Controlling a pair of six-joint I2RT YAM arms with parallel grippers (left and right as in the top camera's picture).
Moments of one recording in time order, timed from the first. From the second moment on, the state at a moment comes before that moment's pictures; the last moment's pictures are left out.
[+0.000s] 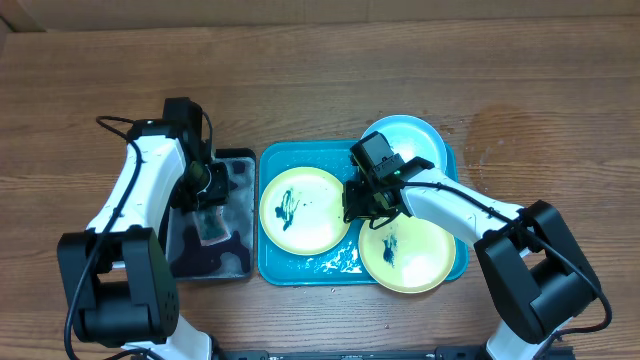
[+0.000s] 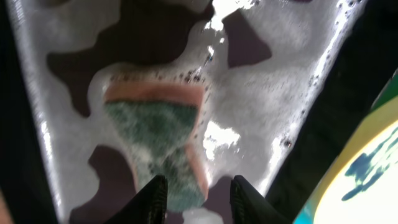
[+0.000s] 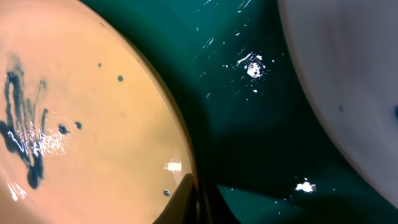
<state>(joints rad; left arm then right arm) 0.04 1.77 1.25 -1.08 0.04 -0.17 0.57 1.86 1.08 -0.50 -0.26 0.56</state>
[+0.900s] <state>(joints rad) 0.04 1.72 1.09 -0.93 -0.08 -0.34 0.57 1.85 1.08 -0.55 -0.25 0.57</state>
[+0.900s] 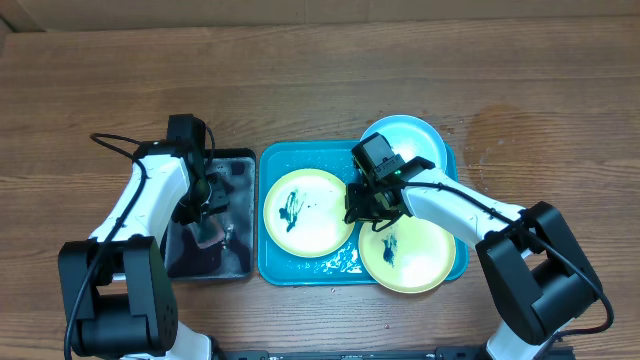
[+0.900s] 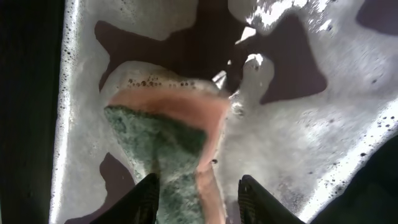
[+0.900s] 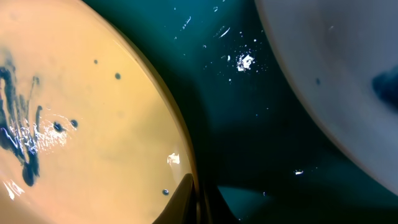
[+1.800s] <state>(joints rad) 0.01 1.59 0.88 -0.81 -0.12 -0.68 0.57 1.85 1.08 -0.55 -0.25 0.57</state>
